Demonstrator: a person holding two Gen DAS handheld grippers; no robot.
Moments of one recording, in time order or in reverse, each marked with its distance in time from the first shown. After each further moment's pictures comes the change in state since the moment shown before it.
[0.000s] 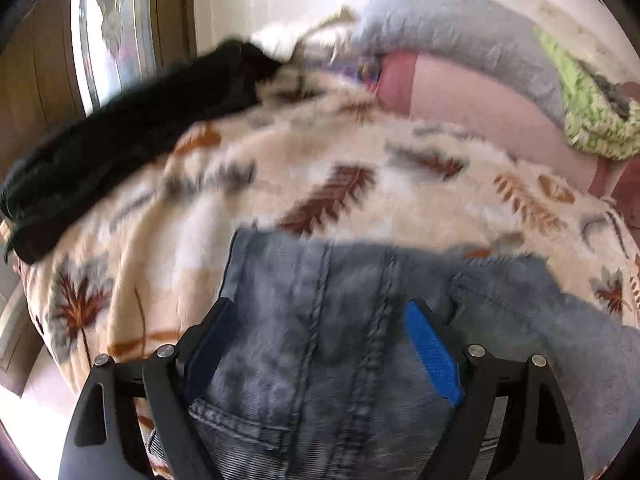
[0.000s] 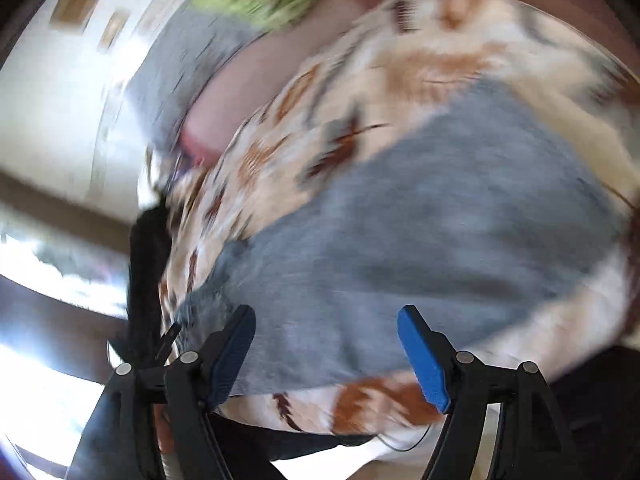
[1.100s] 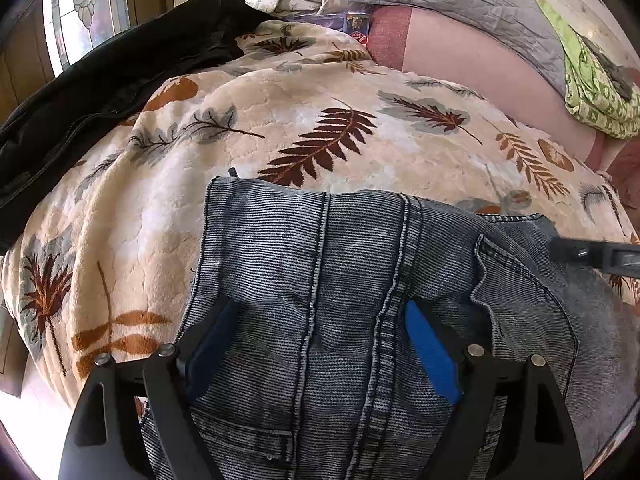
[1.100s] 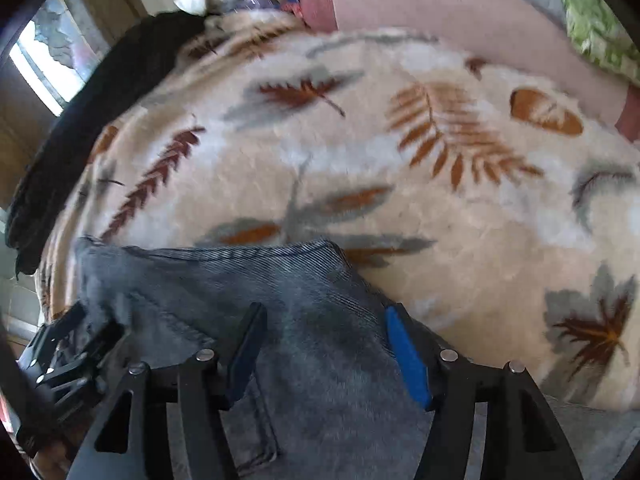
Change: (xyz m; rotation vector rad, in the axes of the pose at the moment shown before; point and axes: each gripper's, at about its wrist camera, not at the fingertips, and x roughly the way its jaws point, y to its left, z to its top) left arm 0.042 0.012 -0.010 0.009 0.194 -0.052; right arm 0.271 0.245 0.003 -0.798 0.253 -0.286
